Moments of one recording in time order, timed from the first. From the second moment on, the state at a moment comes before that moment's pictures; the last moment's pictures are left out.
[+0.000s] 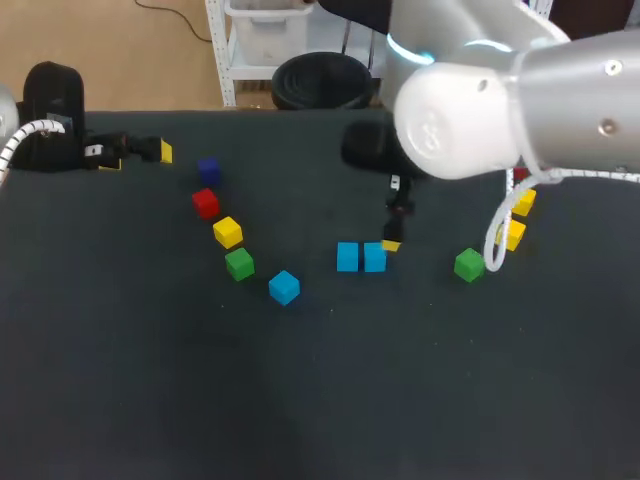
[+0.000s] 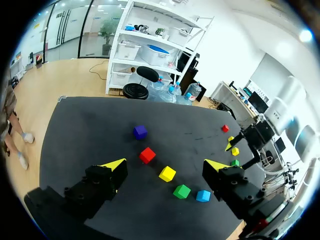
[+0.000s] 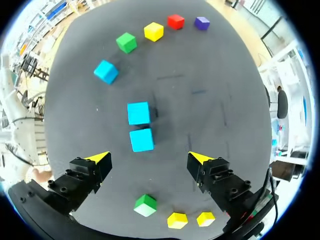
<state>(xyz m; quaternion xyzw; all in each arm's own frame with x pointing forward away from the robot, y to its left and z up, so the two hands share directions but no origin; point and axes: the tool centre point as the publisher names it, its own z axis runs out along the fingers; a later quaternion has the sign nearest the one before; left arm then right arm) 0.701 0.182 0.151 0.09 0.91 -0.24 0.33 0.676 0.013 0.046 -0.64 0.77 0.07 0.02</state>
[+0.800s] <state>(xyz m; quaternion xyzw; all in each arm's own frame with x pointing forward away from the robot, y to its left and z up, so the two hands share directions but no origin) 0.701 0.182 0.151 0.09 0.91 -0.24 0.33 0.668 -0.007 0.065 -0.57 0.80 0.09 0.17</state>
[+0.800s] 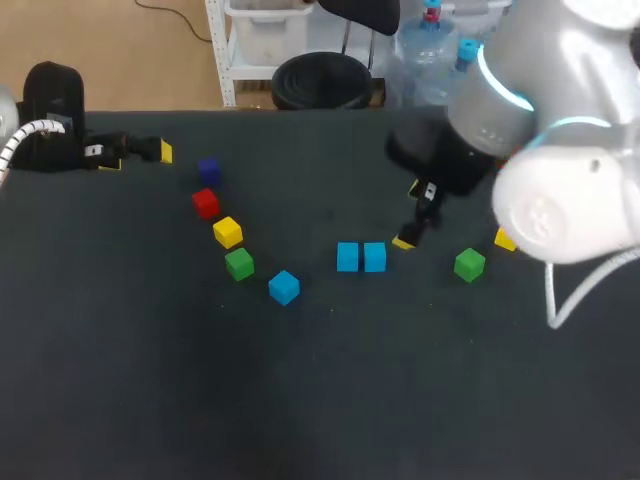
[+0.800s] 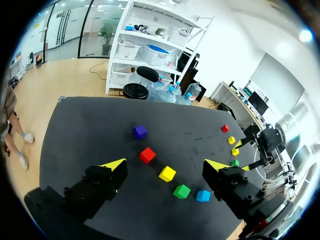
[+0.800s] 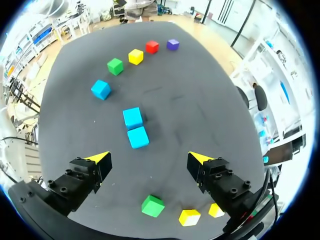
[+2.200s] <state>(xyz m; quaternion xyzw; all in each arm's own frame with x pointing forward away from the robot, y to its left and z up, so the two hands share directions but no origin) 0.702 0.183 0.154 0.09 0.91 -0.23 0.33 0.678 -0.042 0.103 -0.52 0.81 0.05 0.27</state>
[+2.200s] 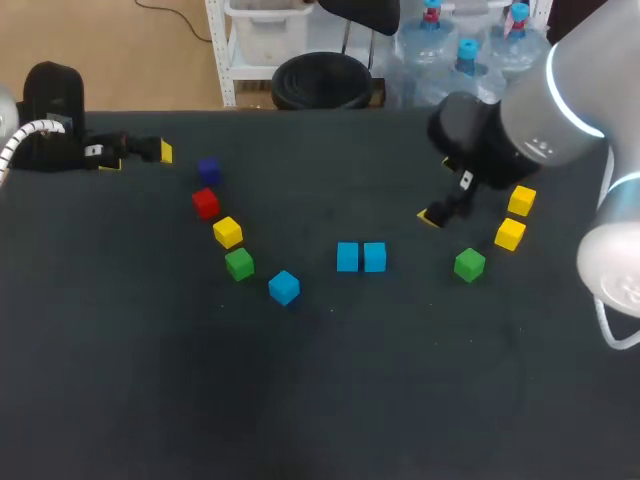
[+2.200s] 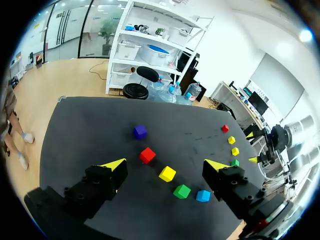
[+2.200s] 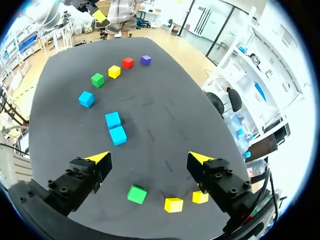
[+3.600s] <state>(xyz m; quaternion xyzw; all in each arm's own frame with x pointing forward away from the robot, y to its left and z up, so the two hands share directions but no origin) 0.598 0.043 0.076 0.38 0.90 -0.15 0.14 0.679 -0.041 0.103 -0.51 0.81 0.03 0.28</state>
